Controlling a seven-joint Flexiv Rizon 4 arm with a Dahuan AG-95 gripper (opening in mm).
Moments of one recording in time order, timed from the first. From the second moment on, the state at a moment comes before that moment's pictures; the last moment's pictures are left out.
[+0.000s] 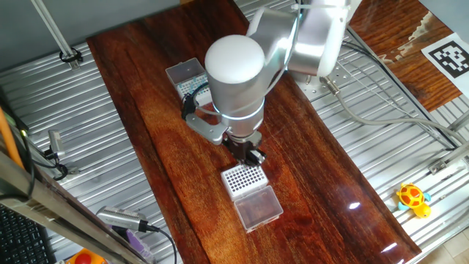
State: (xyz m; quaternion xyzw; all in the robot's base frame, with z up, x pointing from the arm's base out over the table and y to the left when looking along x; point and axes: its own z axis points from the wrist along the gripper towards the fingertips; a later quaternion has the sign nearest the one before) arm 0.426 0.273 0.142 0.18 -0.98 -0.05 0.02
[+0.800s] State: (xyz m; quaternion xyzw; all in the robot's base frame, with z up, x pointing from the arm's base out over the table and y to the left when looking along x) arm 0.414 0.281 0.127 0.13 -0.99 -0.03 0.03
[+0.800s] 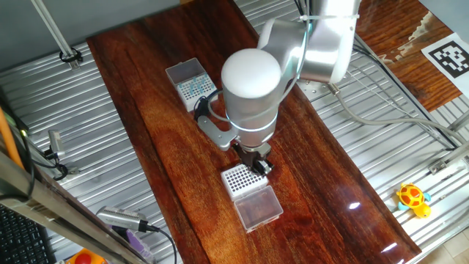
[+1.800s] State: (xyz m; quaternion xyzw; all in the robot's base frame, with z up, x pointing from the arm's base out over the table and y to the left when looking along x) arm 0.406 0.279 0.120 0.13 -0.99 -0.03 0.02
